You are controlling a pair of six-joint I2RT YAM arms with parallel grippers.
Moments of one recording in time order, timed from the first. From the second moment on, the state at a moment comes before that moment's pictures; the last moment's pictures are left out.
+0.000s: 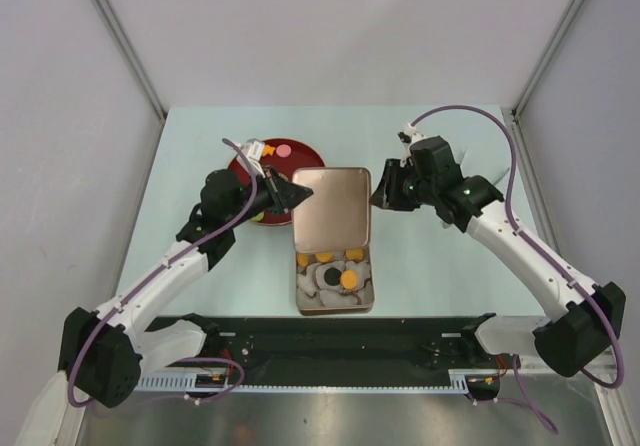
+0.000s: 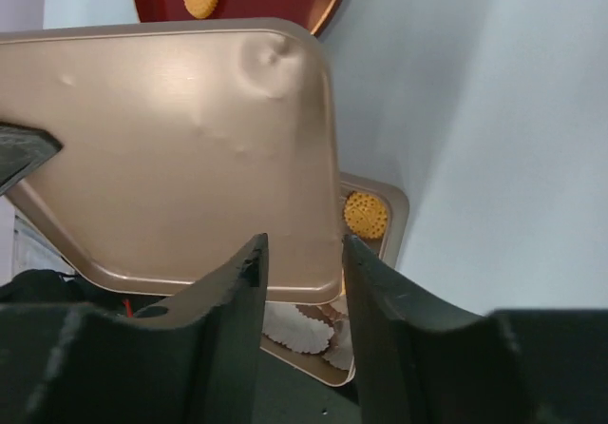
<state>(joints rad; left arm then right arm) -0.45 1.07 0.73 0.18 0.41 -0.68 0.55 1.27 1.21 -0.62 -0.14 0.54</state>
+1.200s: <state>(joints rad) -1.17 1.40 0.81 0.89 -1.00 0.99 0.32 1.11 1.13 -0.42 -0.46 0.82</state>
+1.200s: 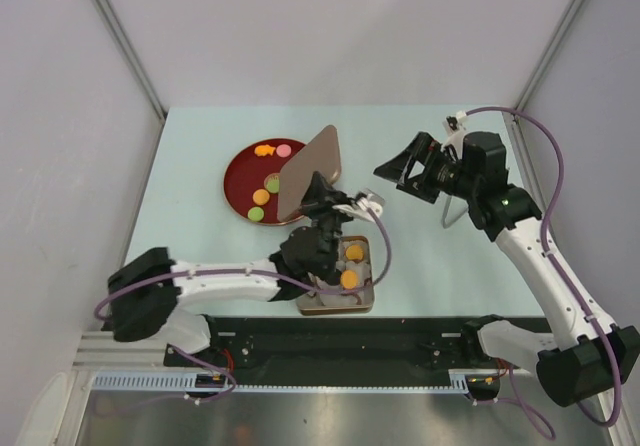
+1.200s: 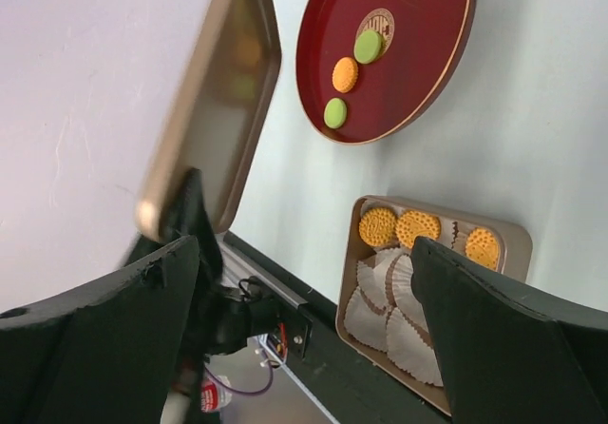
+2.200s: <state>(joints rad) -1.42 1.69 0.76 1.30 -0.99 1.77 0.33 1.27 1.13 -0.30 -0.60 0.78</state>
